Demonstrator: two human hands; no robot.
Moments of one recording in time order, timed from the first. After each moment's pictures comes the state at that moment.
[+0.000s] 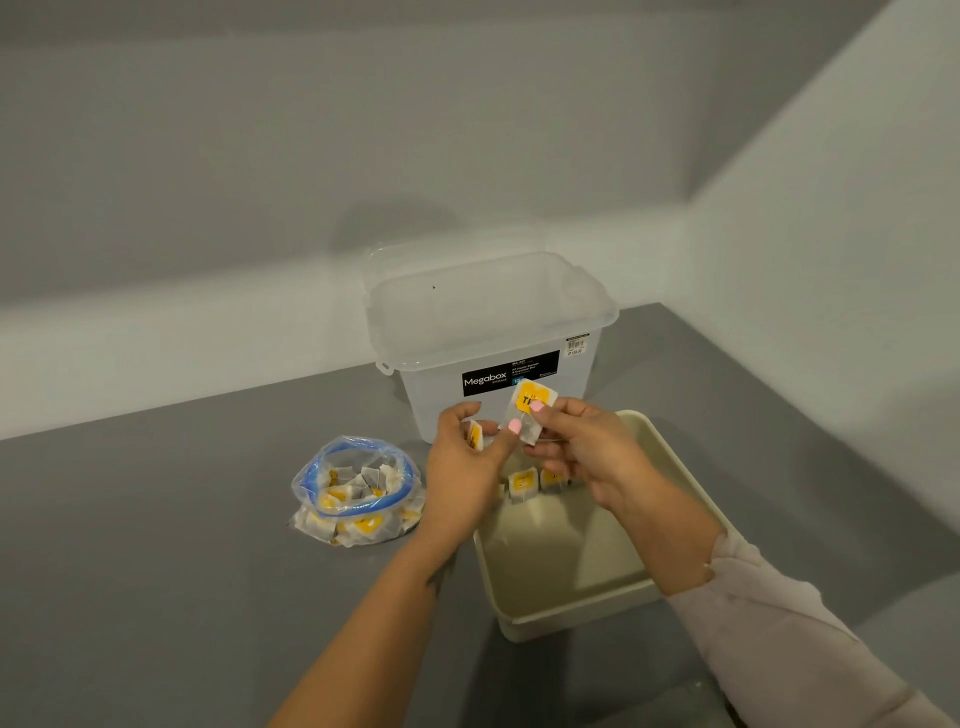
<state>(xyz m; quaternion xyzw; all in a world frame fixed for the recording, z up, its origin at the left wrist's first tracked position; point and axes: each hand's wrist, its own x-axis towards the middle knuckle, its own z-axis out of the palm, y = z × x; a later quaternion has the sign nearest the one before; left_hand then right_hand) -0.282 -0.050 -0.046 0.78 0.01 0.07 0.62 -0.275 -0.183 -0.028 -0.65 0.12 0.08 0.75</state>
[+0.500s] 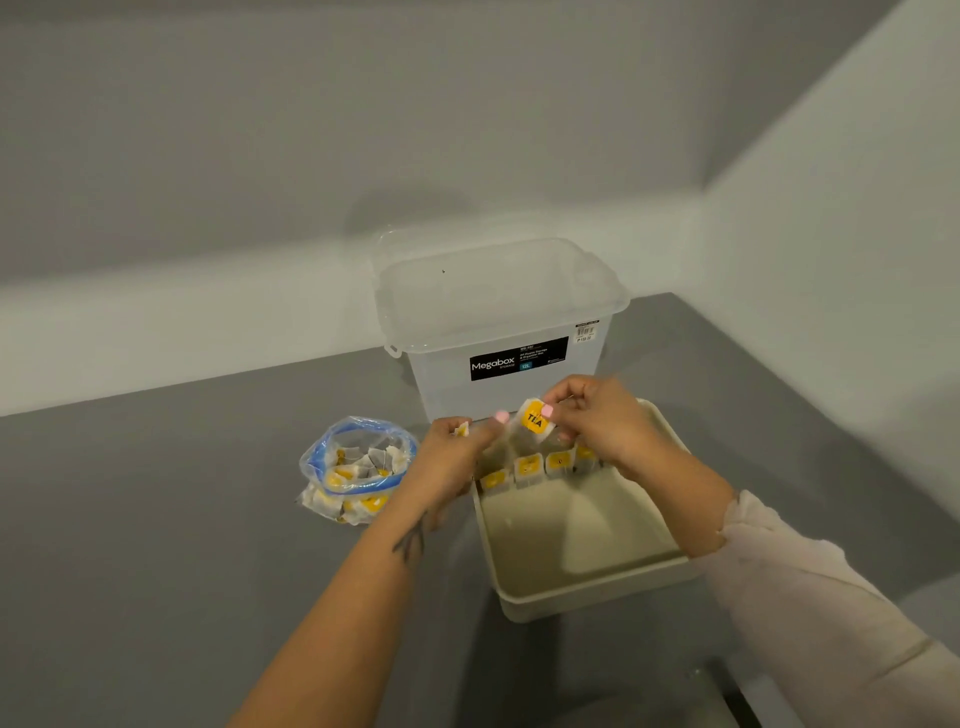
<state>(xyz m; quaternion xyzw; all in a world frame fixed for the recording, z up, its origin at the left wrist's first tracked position) -0.280 -0.025 -0.044 0.75 0.09 -0.12 0.64 -0.265 -0.201 -0.028 -0.84 0.03 0.04 0.53</state>
